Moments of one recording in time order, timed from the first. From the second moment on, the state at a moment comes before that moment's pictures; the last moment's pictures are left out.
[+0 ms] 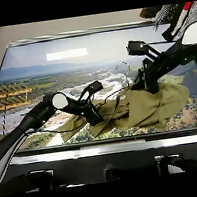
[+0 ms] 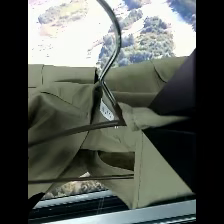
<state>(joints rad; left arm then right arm) -0.65 -1.39 1.19 1.00 -1.05 -0.98 0.07 -1.31 1.58 -1.00 1.71 0.38</state>
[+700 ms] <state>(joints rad) -0.39 -1.34 1.15 1.12 -1.19 -1.44 0.07 -1.24 1.58 -1.07 1.67 0.41</state>
